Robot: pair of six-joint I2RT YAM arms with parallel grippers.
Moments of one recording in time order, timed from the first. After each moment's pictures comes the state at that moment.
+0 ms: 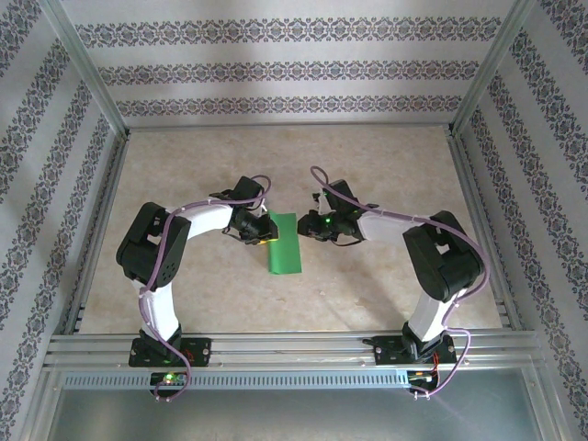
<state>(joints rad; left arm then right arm) -0.42 1.89 1.12 -0.43 0.44 -0.61 0.51 1.77 0.96 -0.12 -0.51 0.71</state>
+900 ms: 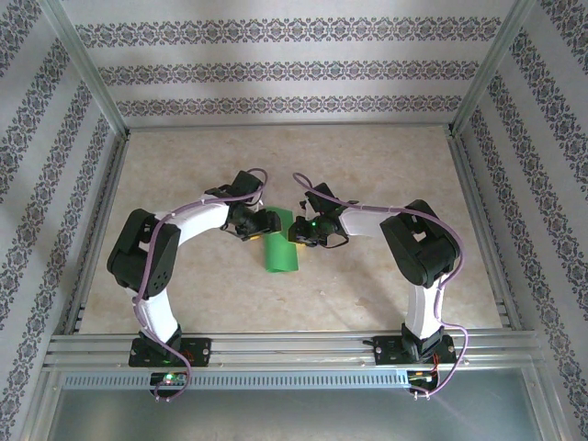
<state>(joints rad) -0.44 1.81 1.15 -0.52 0.31 -0.63 0.57 1.92 1.07 -0.22 -0.48 0.72</state>
